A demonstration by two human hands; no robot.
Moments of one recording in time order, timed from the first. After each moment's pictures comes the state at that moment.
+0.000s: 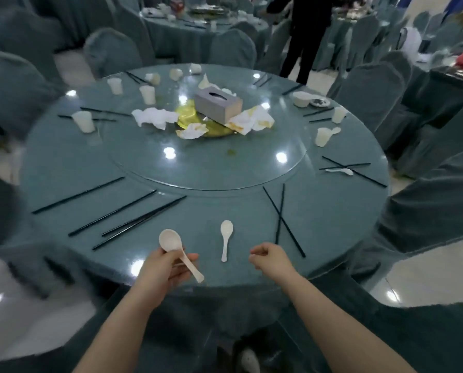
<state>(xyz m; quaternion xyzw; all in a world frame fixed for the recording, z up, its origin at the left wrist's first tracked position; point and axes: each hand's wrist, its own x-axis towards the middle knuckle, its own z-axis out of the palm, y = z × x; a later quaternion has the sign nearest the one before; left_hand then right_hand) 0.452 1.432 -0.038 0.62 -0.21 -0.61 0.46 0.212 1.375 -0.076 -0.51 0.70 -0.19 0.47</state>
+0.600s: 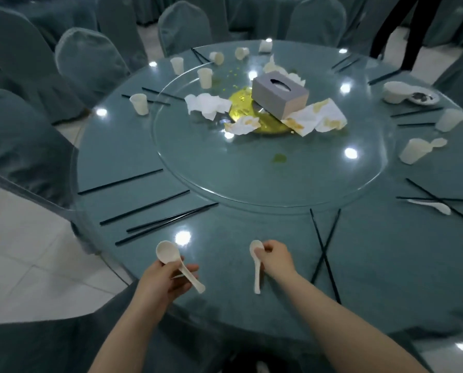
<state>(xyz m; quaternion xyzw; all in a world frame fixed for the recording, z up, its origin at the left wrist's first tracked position) 0.456 1.390 -0.051 0.68 -0.08 -0.52 0.51 0.255 1.246 -0.122 -0.60 0.64 -0.12 0.47</state>
